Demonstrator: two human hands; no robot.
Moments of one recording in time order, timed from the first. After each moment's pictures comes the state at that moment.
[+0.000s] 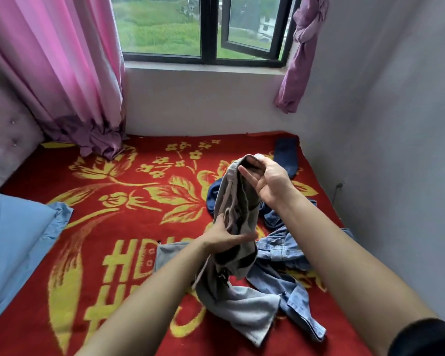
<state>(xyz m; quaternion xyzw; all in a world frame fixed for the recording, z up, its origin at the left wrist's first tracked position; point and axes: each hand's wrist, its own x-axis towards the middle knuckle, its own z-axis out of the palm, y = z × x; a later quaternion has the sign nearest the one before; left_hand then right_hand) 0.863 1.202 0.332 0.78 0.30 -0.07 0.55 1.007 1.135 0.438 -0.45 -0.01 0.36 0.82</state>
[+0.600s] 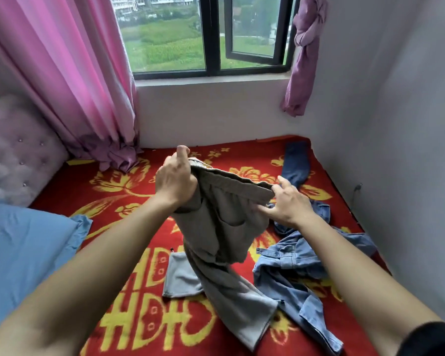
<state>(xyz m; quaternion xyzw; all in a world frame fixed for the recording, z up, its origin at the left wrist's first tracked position) 0.881 1.273 0.454 0.90 0.33 0.26 0.10 1.063 1.056 0.384 -0.92 -0.38 0.07 0.10</state>
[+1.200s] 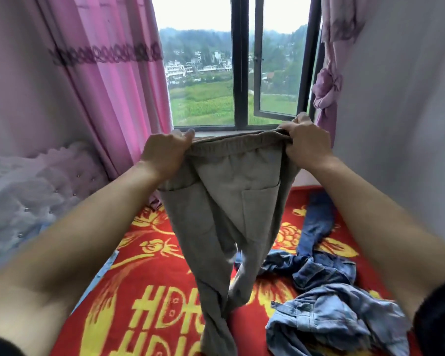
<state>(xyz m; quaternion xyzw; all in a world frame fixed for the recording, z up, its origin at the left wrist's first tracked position) 0.845 1.282 0.625 0.90 0.24 0.20 -0.29 1.102 1.097 0.609 -0.82 -0.47 -0.23 0.23</state>
